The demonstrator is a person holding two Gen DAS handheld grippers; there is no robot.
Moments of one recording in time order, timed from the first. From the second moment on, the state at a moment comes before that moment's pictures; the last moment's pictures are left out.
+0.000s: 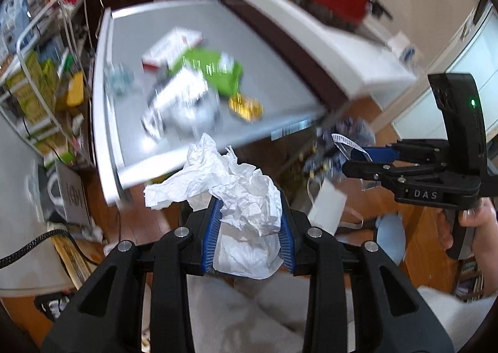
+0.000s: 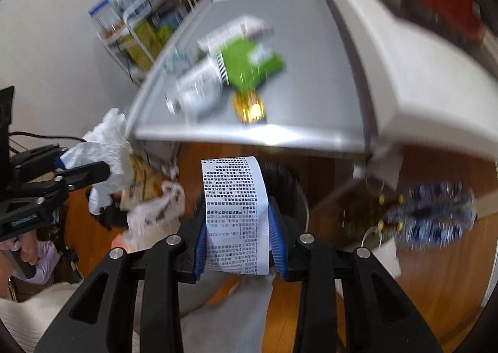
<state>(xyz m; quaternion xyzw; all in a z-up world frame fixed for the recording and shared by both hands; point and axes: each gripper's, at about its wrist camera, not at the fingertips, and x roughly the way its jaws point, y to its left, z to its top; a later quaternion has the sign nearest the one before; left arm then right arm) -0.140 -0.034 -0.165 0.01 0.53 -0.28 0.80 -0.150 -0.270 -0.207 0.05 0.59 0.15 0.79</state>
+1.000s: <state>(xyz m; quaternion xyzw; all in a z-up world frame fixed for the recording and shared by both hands) -0.118 -0.039 -0.261 -0.02 0.60 -0.21 0.77 -0.129 -0.271 -0.297 0.06 0.64 0.09 0.76</state>
